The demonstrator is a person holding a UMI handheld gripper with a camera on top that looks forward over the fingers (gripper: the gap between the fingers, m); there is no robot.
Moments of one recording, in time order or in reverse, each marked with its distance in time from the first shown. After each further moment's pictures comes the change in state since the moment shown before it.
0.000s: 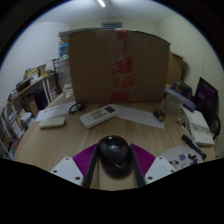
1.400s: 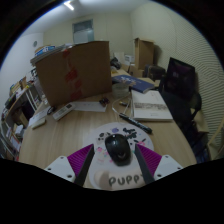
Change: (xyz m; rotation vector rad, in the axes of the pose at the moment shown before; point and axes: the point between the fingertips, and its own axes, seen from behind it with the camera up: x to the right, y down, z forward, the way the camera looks) arm 0.160 0.043 -0.157 -0.090 0.153 0.207
